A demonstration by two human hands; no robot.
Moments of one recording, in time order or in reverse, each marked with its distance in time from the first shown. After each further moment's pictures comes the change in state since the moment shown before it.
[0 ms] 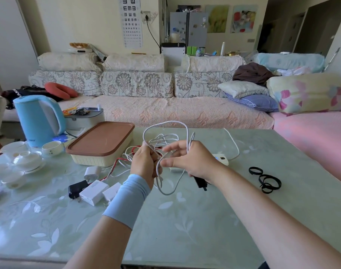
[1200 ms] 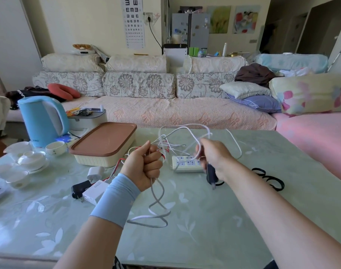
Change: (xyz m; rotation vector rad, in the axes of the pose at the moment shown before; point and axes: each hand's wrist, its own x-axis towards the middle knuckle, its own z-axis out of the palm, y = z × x) left_hand 0.000 0.020 -0.025 -0.349 -0.485 -0.381; right_hand 0.007 0.008 -0.029 0.159 0.307 0.319
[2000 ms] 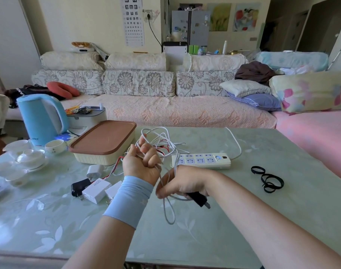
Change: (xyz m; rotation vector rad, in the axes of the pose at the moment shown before) left_hand 0.008 -0.011 0.007 -0.587 0.048 0.325; right_hand -0.022 0.019 0.045 -0.552 -0.650 0.001
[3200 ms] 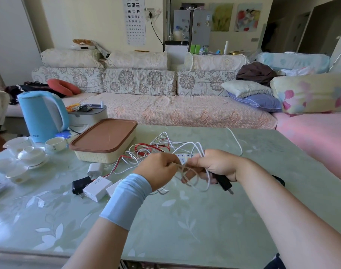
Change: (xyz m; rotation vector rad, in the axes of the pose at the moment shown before) left_hand -0.018 -0.004 0.007 2.272 -0.345 0.209; right_hand -0.015 0.031 -0.060 0.333 -0.010 -0.057
